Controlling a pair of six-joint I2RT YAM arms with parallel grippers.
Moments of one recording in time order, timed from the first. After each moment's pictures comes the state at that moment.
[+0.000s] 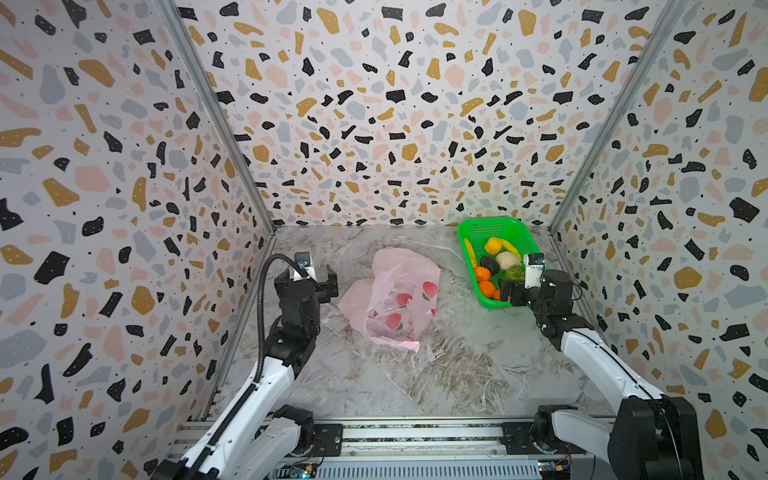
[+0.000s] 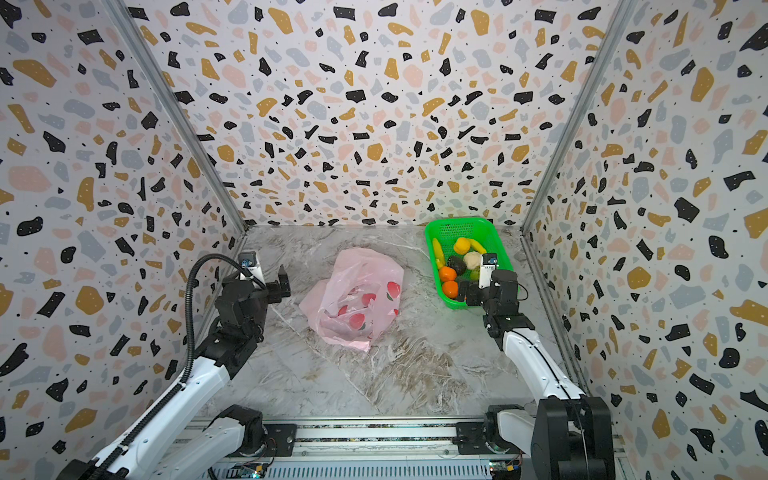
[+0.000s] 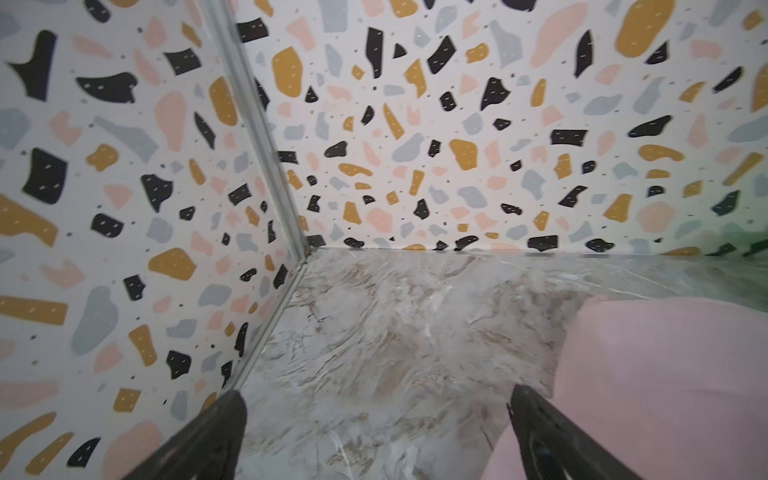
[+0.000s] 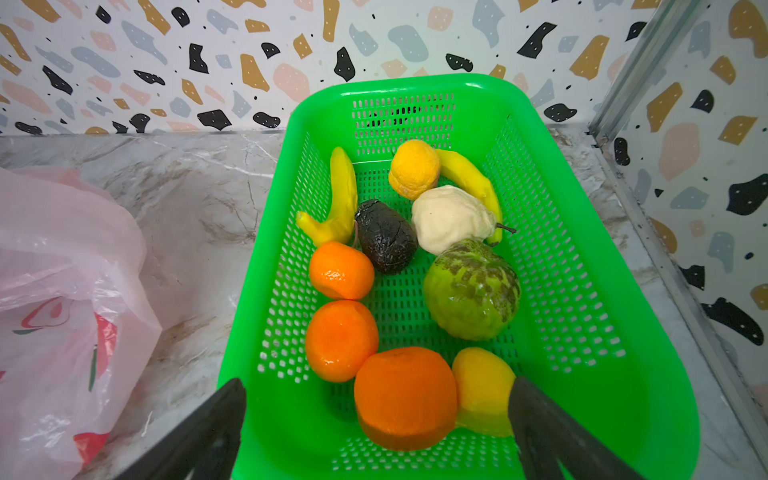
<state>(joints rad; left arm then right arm) -0.25 0.88 0.57 0.11 -0.46 0.02 0.06 1.14 0.61 0.07 -0.09 0.03</state>
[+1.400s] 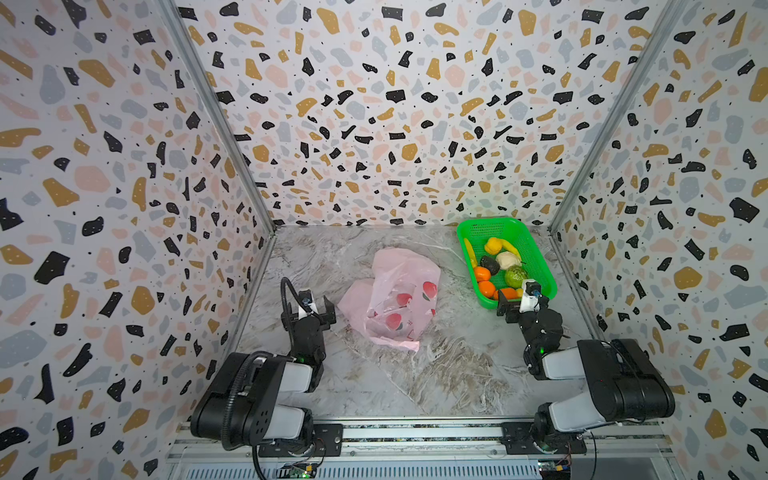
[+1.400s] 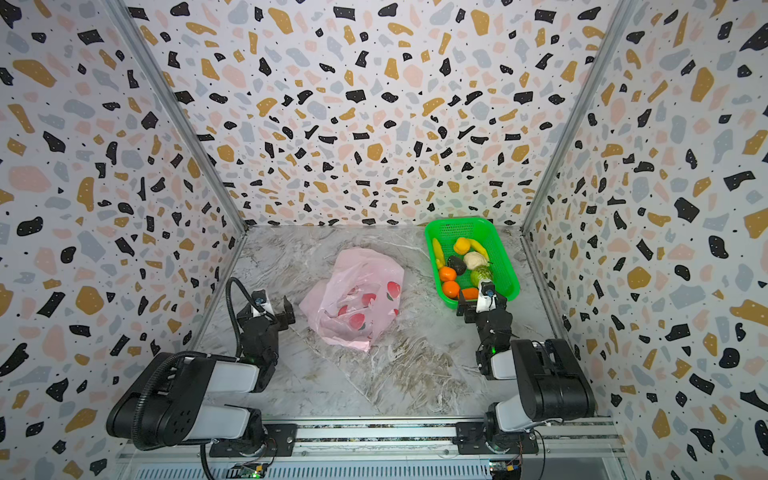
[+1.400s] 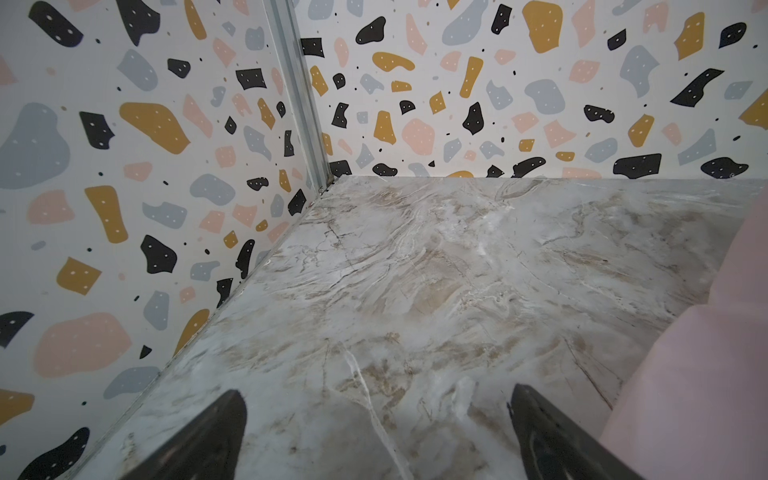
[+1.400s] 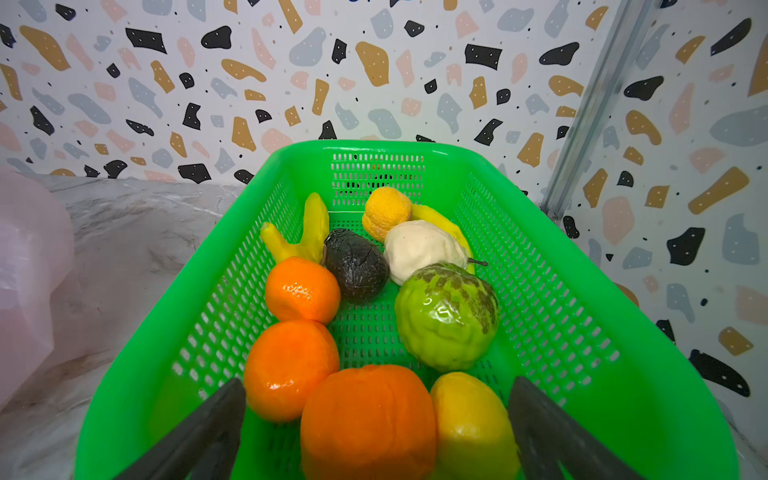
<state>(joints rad) -0.15 1.40 0.14 1.07 -0.45 0.02 0.06 1.48 0.20 1.16 -0.02 -0.06</state>
